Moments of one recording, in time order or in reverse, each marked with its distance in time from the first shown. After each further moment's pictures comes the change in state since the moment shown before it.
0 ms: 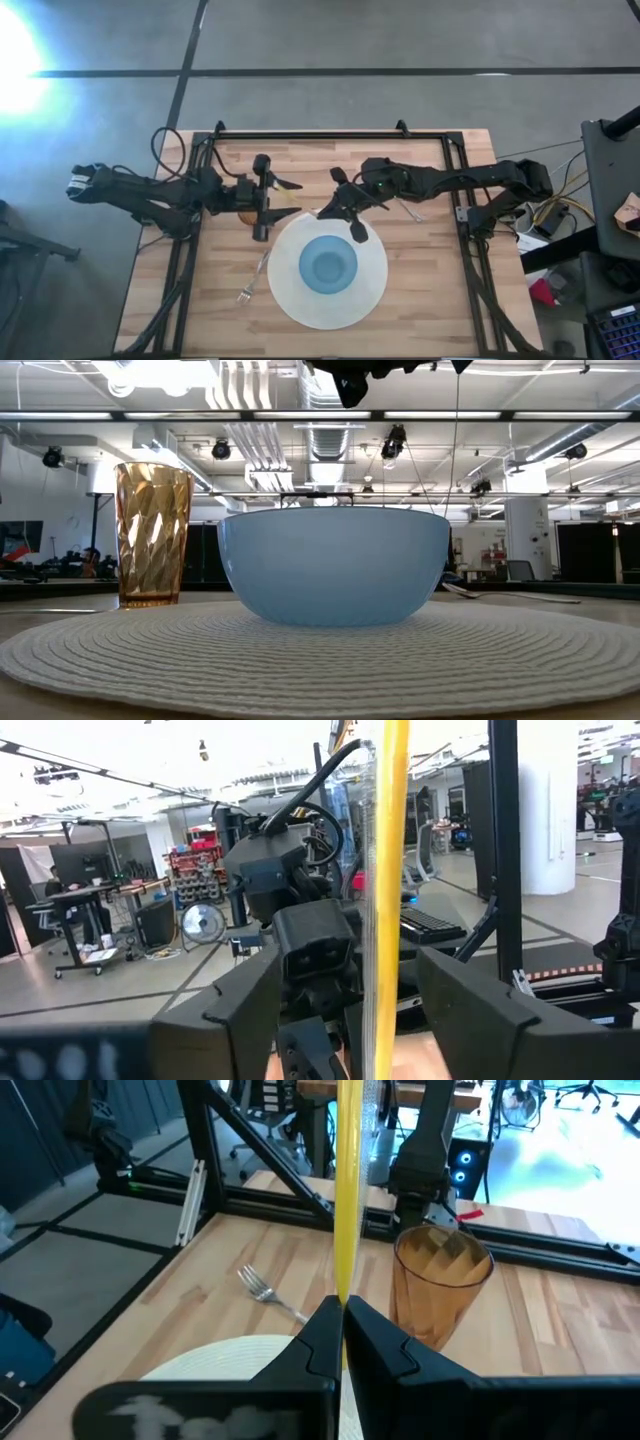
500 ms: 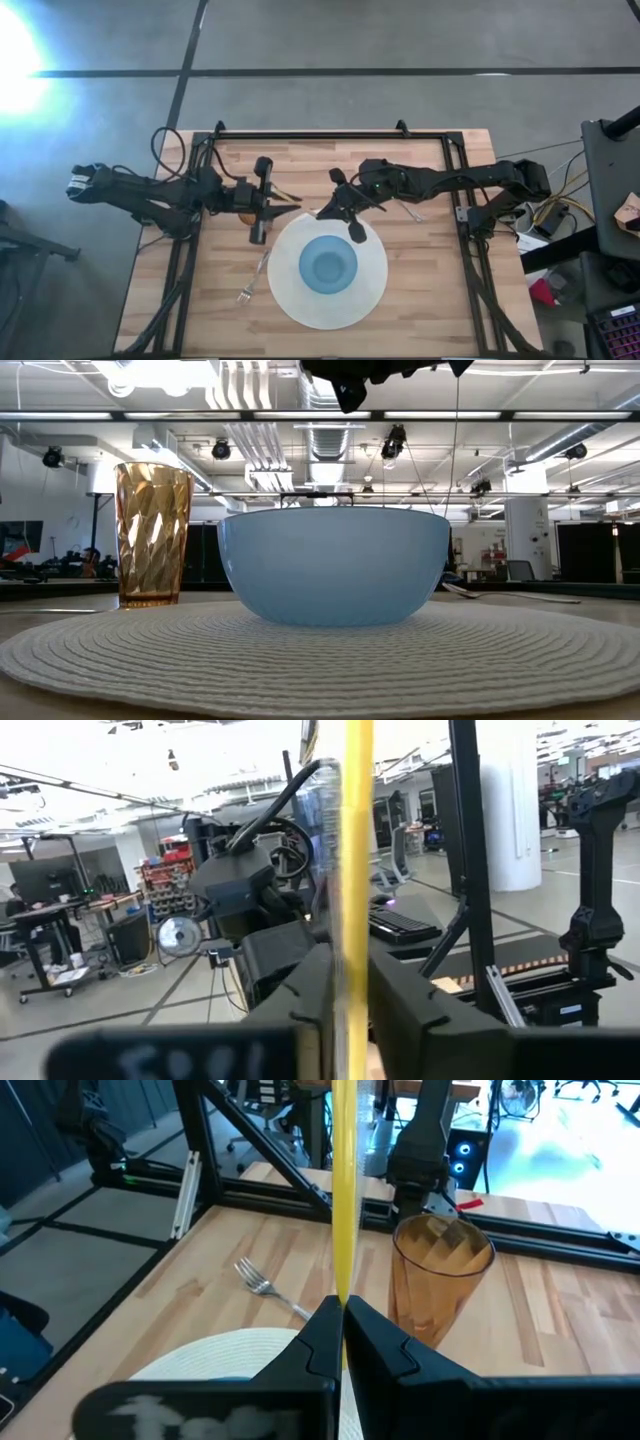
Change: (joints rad) left arm 0.000 0.000 0.002 0.001 0.079 0.024; right arm 0.000 0.014 -0.001 -0.001 0.008 0.003
